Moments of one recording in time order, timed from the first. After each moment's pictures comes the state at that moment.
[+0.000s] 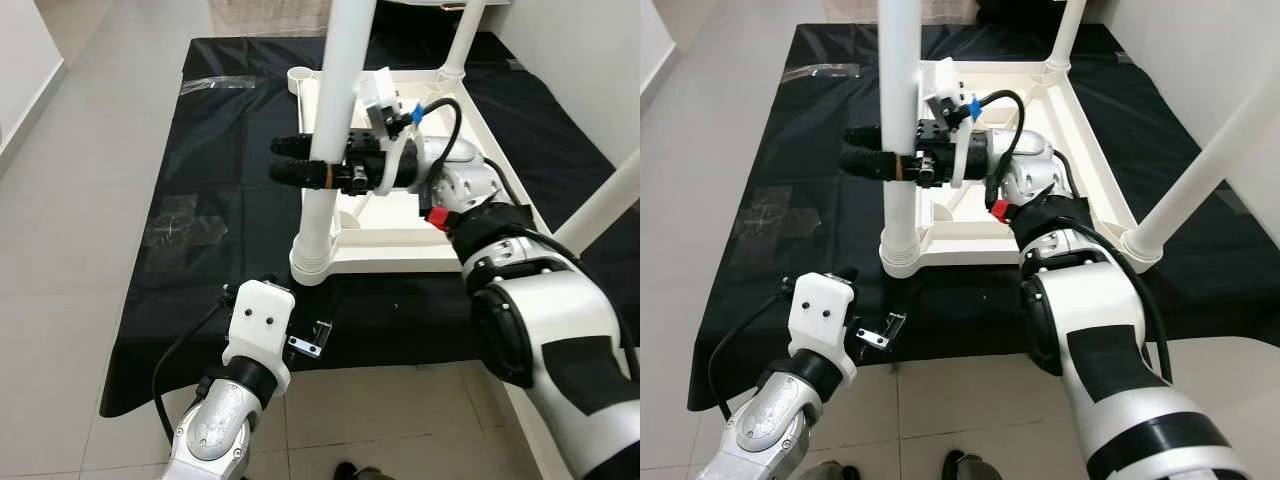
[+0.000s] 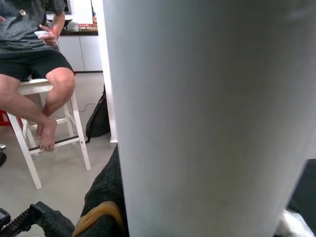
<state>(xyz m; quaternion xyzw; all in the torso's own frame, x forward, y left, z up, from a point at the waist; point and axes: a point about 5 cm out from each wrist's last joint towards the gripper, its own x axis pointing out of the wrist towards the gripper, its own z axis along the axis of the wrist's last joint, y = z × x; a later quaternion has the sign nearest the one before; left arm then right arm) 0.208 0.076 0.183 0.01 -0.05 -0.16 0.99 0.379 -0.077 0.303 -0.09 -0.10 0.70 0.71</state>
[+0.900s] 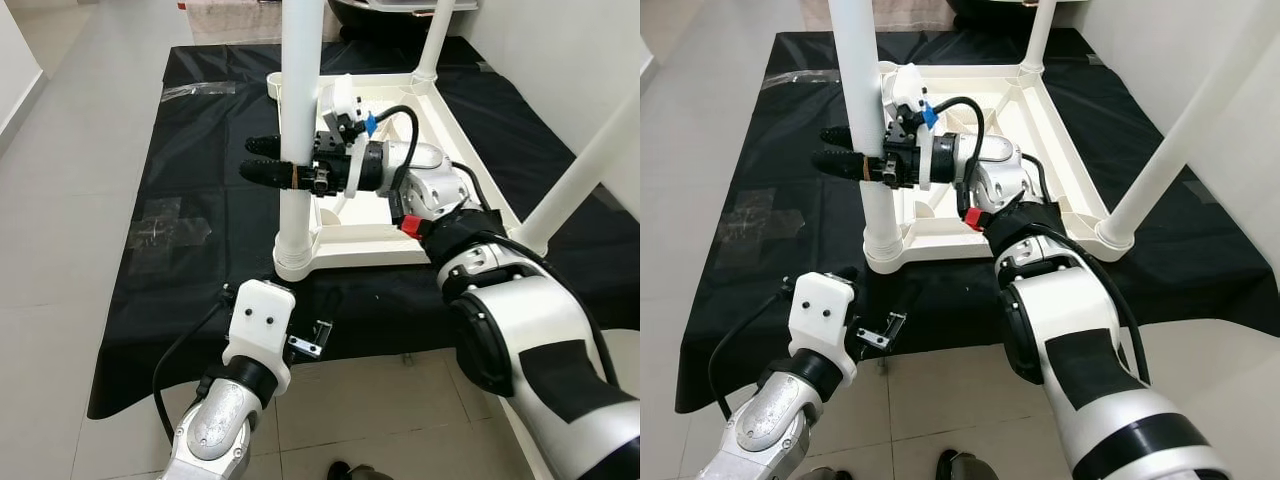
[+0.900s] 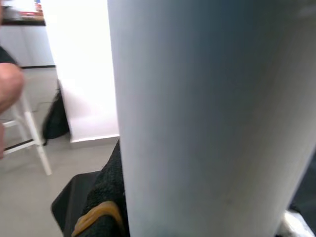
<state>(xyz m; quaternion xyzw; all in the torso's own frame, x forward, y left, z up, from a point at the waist) 0.209 0.078 0.185 0.01 -0.05 -0.16 0.99 0.386 -0.048 0.298 -0.09 -0.09 0.62 0.77</state>
